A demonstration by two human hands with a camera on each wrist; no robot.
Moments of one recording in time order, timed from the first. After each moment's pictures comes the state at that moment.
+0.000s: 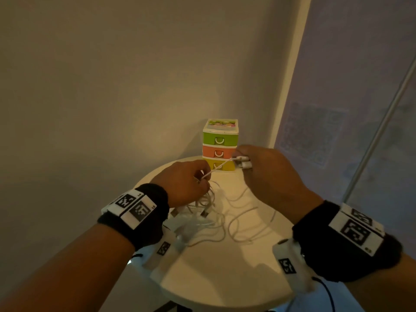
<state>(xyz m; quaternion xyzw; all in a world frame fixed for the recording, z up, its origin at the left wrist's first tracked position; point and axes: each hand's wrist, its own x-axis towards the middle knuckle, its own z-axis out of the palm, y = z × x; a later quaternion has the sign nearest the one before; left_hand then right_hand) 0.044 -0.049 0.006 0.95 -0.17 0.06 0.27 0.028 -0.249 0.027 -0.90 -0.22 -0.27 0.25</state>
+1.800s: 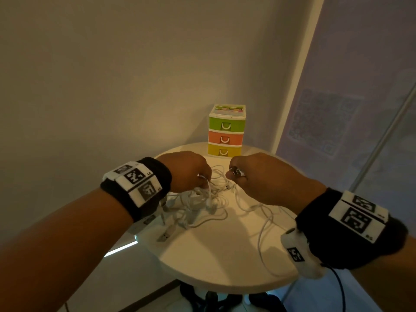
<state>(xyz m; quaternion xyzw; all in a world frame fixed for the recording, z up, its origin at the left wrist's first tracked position) 0.047 -0.048 0.011 0.97 -0.23 -0.03 -0.01 0.027 -0.245 0.010 -0.96 -0.26 -0.12 0.08</state>
